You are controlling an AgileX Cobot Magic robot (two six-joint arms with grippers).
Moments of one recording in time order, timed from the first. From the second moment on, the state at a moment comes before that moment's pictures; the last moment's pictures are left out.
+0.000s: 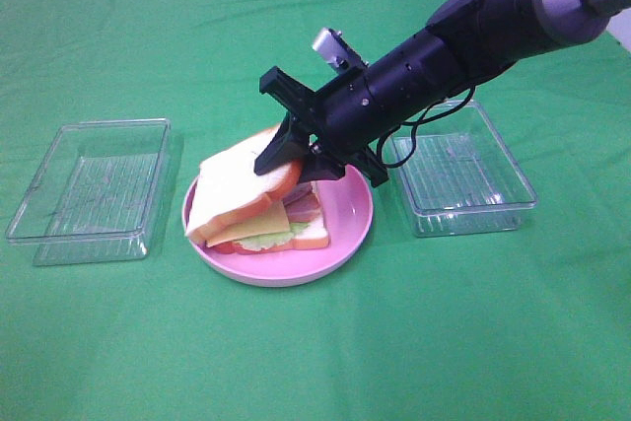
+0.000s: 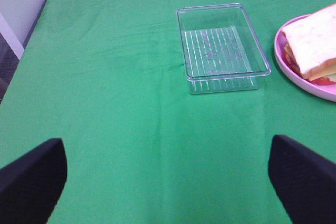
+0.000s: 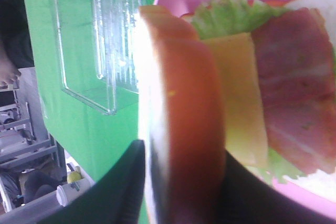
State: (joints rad) left arm 0.06 -0.01 -0.52 -0.03 1.09 0.04; right arm 0.45 2.11 -1.33 1.06 0.75 -0.37
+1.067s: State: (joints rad) left arm 0.06 -0.01 -0.52 -0.02 1.09 0.04; right arm 0.33 1.73 -1.34 0.13 0.89 0.12
